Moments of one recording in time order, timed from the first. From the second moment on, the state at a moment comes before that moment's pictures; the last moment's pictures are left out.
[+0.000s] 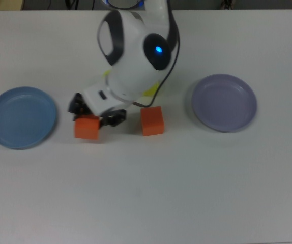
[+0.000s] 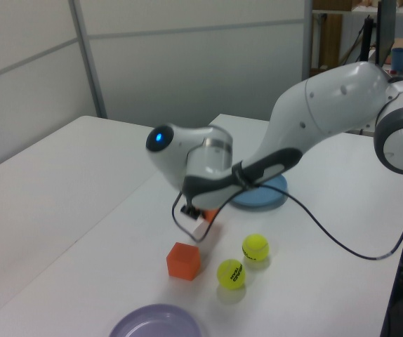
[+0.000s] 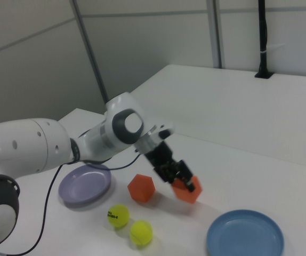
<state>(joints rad) 0.06 0.50 0.07 -1.56 -0.64 2.00 0.45</state>
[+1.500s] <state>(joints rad) 0.02 0.42 0.13 -1.53 -0.53 1.64 0.36</state>
